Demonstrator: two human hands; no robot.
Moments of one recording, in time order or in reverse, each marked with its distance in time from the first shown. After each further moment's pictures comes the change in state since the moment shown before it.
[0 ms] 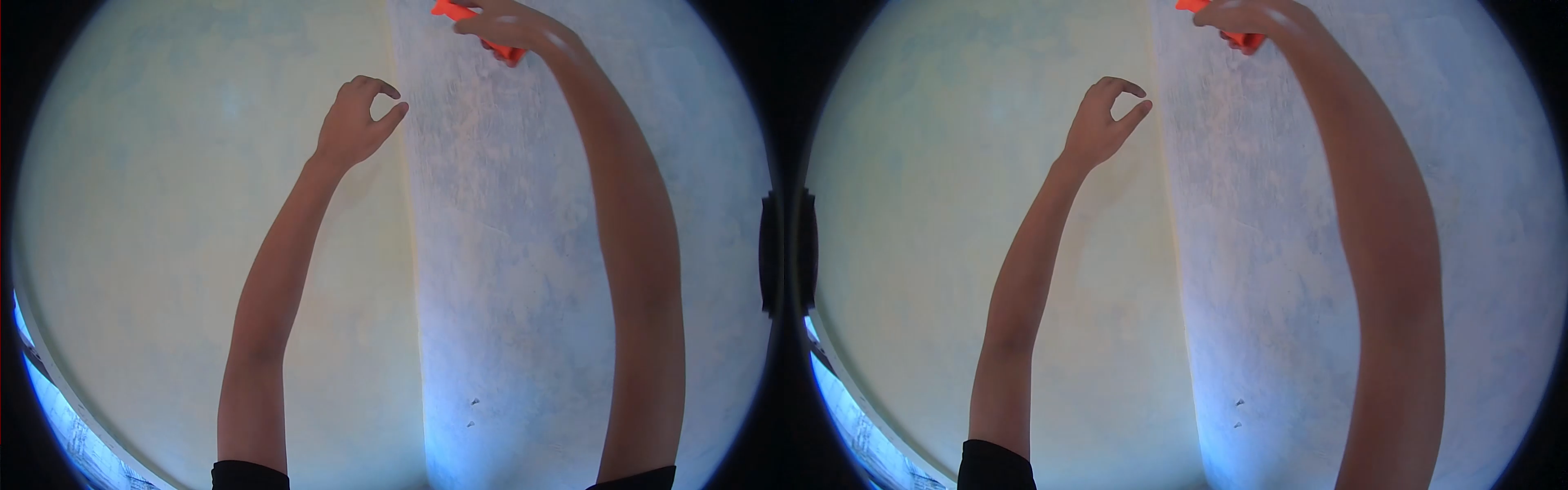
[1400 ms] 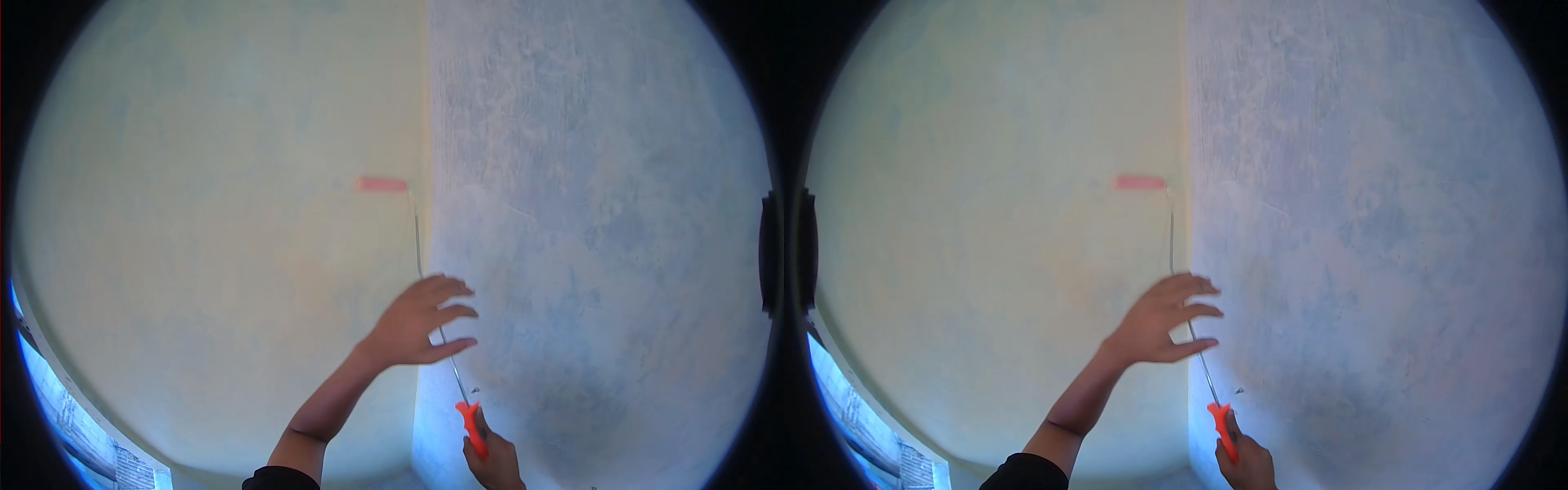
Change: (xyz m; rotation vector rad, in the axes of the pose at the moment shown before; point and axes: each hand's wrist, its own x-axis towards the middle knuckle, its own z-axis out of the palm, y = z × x) left_hand -0.274 0.131 0.025 -0.472 -0.318 0.110; right_hand -0.530 0.081 0.268 0.417 -0.573 0.354
